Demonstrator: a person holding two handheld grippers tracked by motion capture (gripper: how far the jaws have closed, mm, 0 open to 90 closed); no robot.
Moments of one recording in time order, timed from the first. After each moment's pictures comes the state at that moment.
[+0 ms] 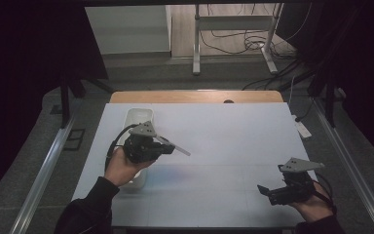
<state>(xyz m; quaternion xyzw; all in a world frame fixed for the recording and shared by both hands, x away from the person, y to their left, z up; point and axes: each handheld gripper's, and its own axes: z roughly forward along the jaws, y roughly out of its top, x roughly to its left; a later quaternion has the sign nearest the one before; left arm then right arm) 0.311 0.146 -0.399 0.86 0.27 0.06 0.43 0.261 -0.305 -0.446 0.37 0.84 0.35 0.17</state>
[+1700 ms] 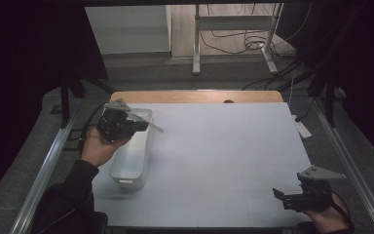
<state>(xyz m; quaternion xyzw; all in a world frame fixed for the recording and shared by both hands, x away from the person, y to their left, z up) 0.340 0.208 -0.364 0.84 0.36 0.12 0.39 0.241 -0.339 -0.451 0.44 0.81 0.34 0.19</state>
